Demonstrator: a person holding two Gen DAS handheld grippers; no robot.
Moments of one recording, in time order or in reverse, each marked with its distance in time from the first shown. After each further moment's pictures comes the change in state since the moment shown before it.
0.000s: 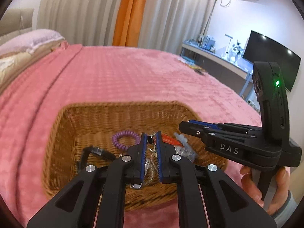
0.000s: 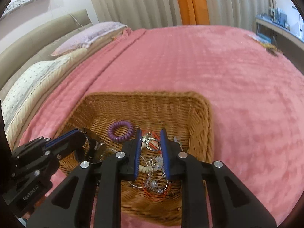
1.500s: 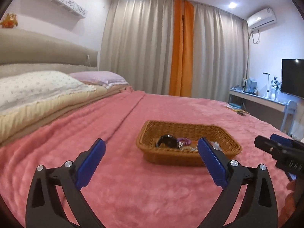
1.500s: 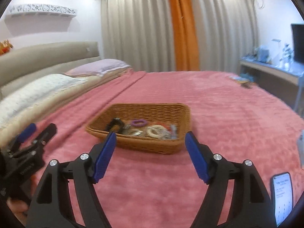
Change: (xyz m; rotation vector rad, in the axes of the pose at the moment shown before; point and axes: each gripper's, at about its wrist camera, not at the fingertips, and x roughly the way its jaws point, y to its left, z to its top) left arm -0.172 -0.024 -0.114 -0.068 -0.448 0.446; right arm -0.149 0.059 -0.148 -0.116 -0.432 -0.178
